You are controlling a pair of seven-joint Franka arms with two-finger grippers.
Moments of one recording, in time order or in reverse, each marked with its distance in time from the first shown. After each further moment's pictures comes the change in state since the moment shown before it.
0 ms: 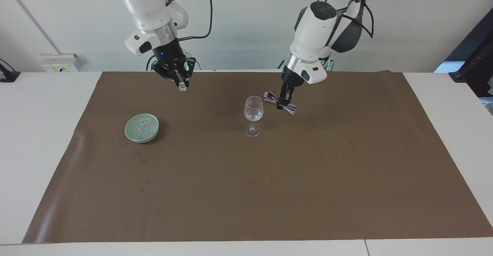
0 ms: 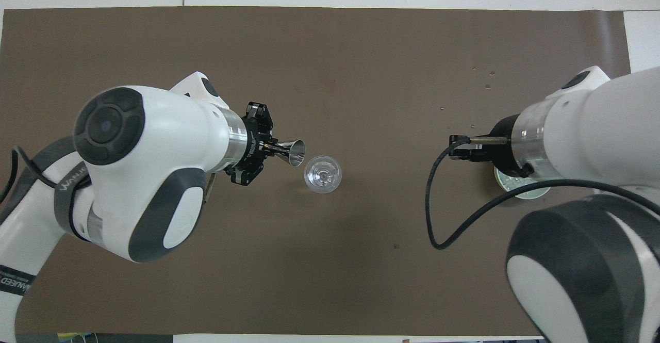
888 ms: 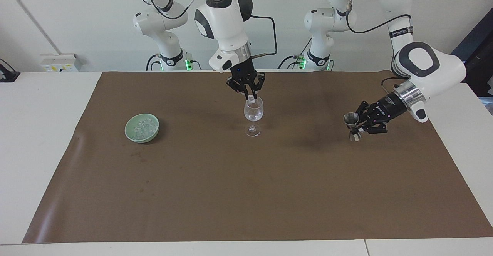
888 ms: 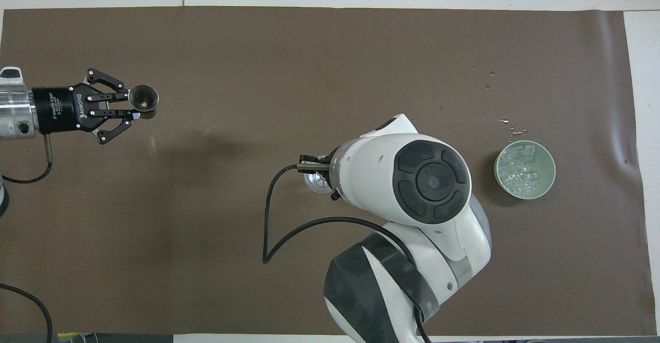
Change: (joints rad) left arm 0.648 0.181 0.006 -0.036 -0.813 -0.210 0.642; right arm 0.298 0.211 0.008 -0.033 0.000 0.354 0.303
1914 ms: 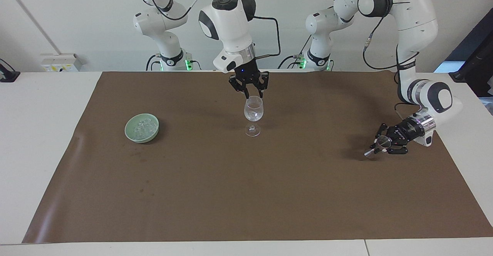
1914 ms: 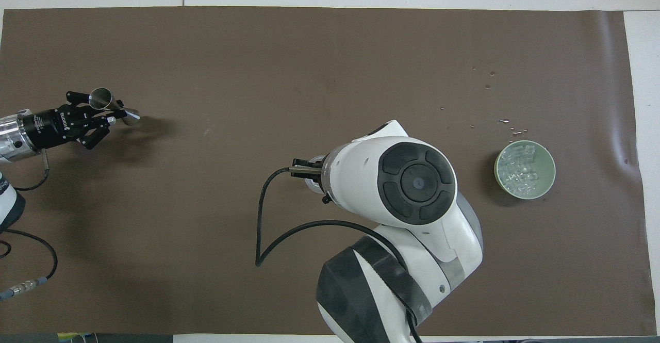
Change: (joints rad) left arm 0.244 0.316 -0.008 0.048 -0.272 -0.219 0.127; right arm 0.002 -0.004 -0.005 0.030 -0.002 -0.065 0.041
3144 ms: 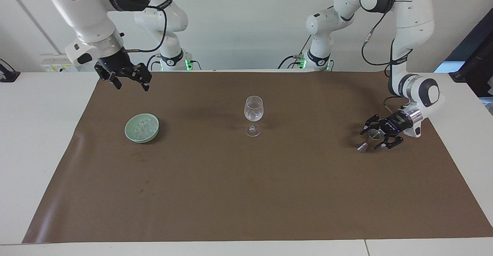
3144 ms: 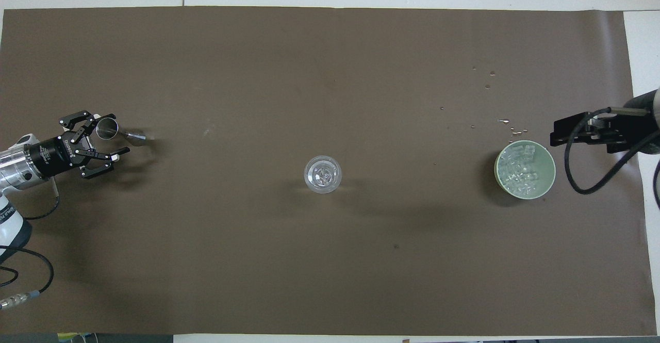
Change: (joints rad) left arm 0.047 -0.054 0.010 -0.141 0.013 -0.013 0.246; right arm -0.603 -0.162 -0.106 0.094 -0.085 -0.529 -0.702
